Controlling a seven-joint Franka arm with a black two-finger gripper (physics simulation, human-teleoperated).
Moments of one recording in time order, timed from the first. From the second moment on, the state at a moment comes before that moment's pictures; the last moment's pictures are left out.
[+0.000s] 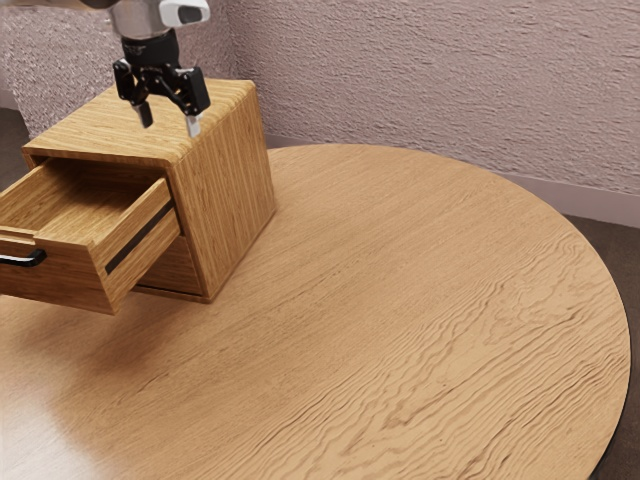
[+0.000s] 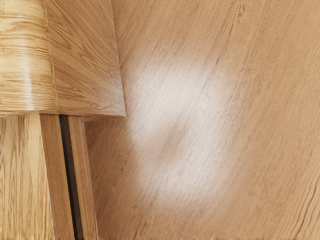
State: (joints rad) arm -0.04 0.18 0.11 -1.25 0.02 1.43 0.03
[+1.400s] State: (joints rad) arm 0.43 -0.54 0.12 -2.35 0.15 1.82 0.00
